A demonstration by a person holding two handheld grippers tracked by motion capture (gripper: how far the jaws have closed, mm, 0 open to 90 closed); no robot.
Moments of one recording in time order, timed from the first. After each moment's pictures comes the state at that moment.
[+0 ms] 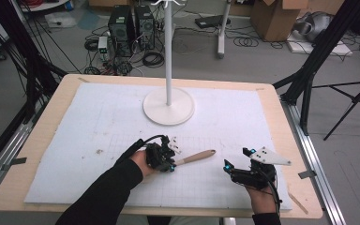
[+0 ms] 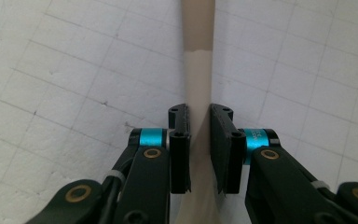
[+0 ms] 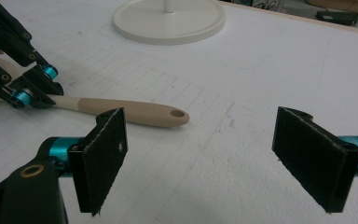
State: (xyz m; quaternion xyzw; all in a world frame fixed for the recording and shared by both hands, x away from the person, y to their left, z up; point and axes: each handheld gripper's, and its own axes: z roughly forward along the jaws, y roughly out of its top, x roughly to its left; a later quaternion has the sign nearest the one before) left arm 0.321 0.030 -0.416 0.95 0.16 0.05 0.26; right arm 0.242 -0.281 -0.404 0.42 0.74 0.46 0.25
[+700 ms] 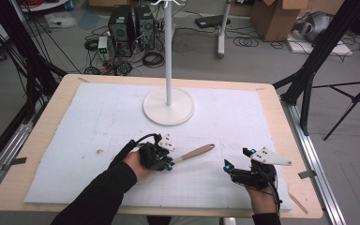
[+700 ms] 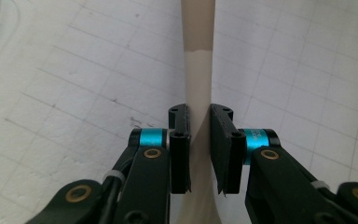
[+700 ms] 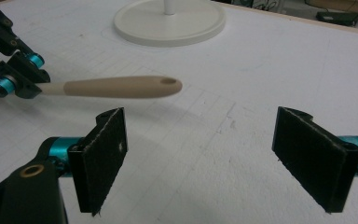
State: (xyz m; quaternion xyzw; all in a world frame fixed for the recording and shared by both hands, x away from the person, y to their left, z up) left arm 0.313 0.050 -0.401 0.93 0.18 0.06 0.32; right arm 0.241 -0.281 -0.403 0.42 0.74 0.46 0.24
